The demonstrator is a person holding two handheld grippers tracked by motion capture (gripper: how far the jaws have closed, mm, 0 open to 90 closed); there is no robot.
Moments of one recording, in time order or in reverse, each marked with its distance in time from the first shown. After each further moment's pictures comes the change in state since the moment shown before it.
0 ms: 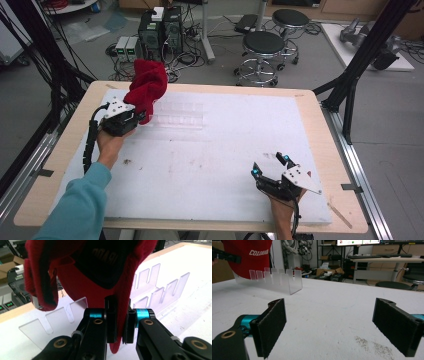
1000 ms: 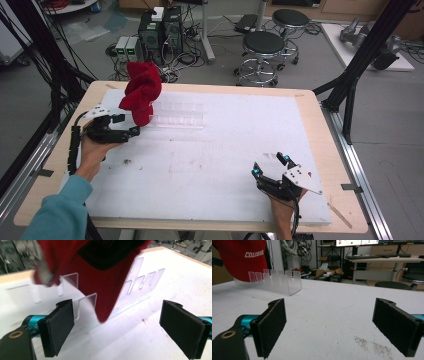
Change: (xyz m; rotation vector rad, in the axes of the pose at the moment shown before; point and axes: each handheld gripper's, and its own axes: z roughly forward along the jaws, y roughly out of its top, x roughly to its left) left arm 0.020 -0.018 -0.047 0.041 -0.146 -0.165; right arm -0.001 0.000 -0.001 -0.006 -0.007 0.009
